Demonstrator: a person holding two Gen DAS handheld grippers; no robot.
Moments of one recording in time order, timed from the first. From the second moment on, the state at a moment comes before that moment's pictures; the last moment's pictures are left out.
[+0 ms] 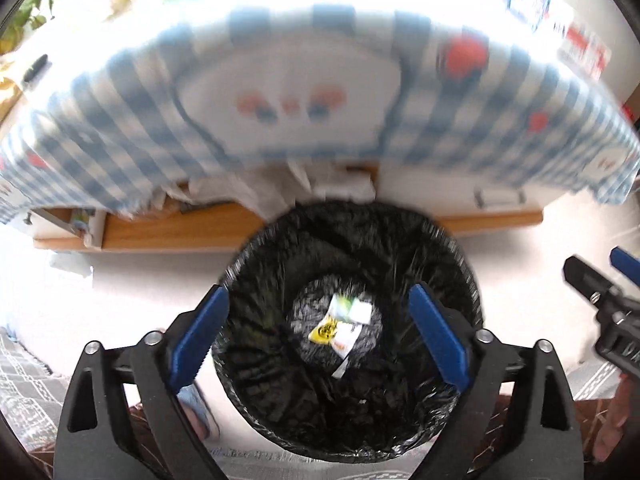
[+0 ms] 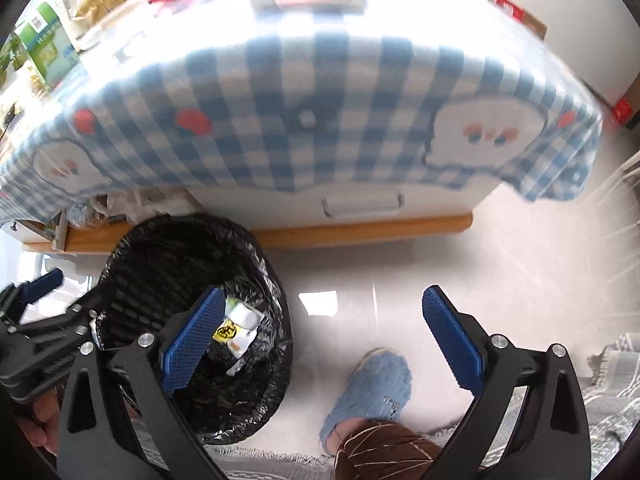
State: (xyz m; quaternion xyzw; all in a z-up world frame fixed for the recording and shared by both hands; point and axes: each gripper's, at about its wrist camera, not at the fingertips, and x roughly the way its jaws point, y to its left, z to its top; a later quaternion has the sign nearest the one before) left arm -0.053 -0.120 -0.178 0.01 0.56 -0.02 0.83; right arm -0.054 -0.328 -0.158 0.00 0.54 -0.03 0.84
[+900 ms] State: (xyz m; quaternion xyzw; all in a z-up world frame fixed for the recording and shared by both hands) left arm 0.003 -0.046 -0.069 -0.02 0.48 0.02 0.88; right arm 0.008 -0.305 -0.047 0.00 0.46 -0.04 0.89
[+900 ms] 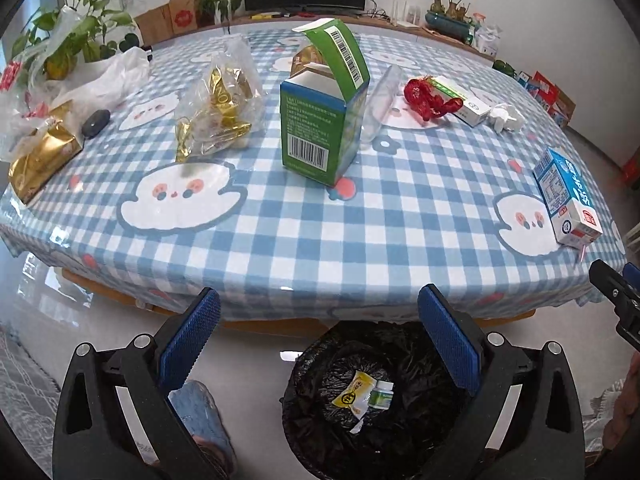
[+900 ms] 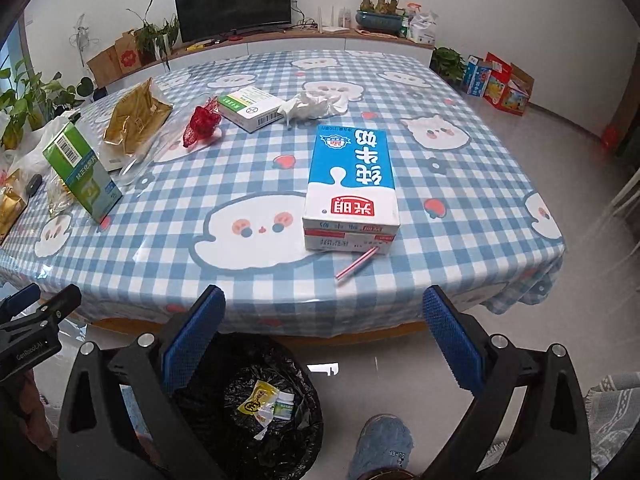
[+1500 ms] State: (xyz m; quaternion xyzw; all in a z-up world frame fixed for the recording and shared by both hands) left arm 0.078 -0.042 -0.053 -0.02 0.46 0.02 0.89; right arm 0.071 -0.314 -0.053 -0.02 0.46 -0.05 0.89
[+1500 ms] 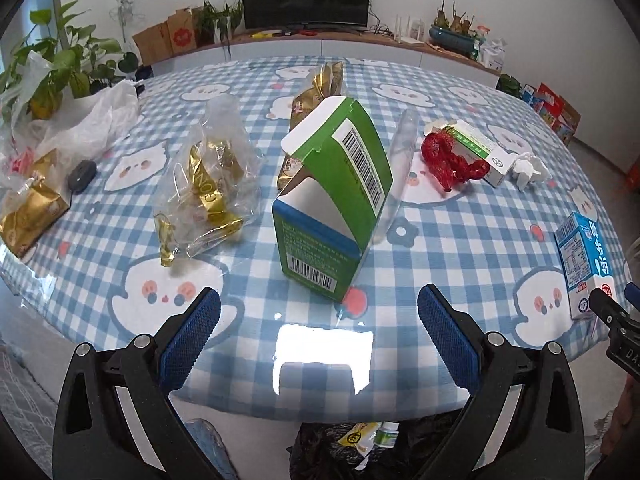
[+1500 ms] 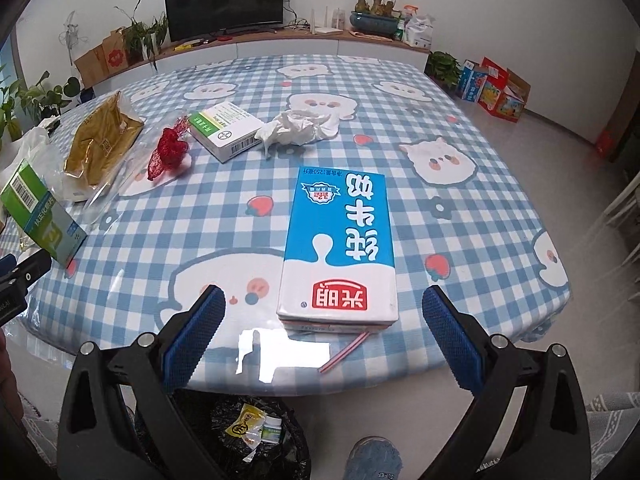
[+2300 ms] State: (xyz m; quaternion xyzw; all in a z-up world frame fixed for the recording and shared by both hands) left arm 0.129 -0.039 -0.060 -0.03 0.48 0.01 0.88; right arm 0.111 -0.318 -0.065 0.02 0.49 -0.08 0.87
